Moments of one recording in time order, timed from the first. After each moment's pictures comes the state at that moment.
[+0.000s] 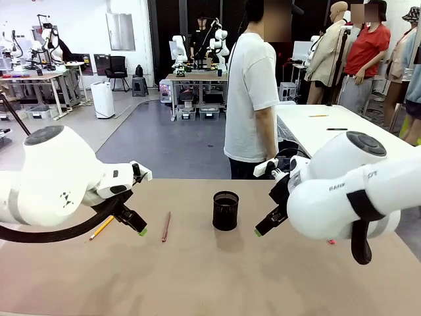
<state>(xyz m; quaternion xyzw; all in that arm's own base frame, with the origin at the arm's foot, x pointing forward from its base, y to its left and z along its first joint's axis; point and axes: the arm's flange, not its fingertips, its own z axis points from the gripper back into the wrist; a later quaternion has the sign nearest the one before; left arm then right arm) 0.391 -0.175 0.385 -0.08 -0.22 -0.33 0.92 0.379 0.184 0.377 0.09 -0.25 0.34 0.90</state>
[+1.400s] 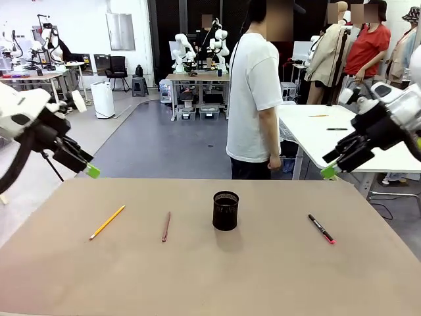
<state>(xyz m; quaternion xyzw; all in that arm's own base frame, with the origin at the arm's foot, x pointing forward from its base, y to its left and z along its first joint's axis) 0.394 -0.048 0.540 -0.16 -0.31 -0.47 0.81 0.414 0.012 0.532 0.23 -0.28 0.49 0.79</state>
